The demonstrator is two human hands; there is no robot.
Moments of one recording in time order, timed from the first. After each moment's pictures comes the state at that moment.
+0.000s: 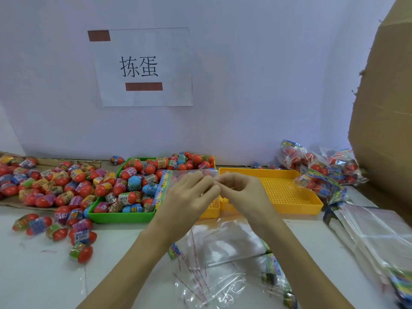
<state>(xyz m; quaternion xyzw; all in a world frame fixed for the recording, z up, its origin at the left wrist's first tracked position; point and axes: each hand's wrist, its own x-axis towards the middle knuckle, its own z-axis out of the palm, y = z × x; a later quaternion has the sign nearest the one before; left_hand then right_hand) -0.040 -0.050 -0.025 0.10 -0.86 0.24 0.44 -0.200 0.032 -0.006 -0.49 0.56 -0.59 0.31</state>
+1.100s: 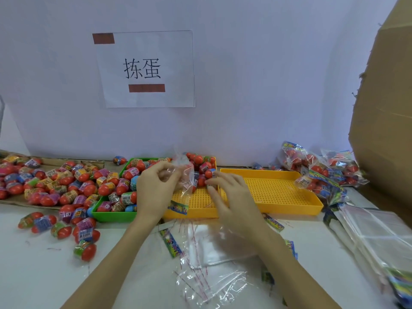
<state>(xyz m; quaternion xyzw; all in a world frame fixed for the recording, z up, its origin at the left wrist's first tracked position) -0.017 -0.078 -0.015 0.39 -0.68 -0.29 0.55 -0.196 0.016 -0.038 -0.65 0.66 -0.38 0.01</state>
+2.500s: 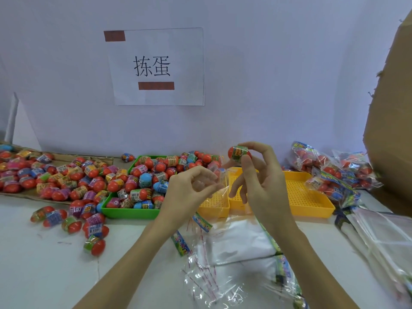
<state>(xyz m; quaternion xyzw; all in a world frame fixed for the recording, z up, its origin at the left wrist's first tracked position) -0.033 -0.057 -0.017 0.29 -0.78 -0.33 0.45 -0.190 0.037 0.012 -0.57 0.43 -0.68 0.15</state>
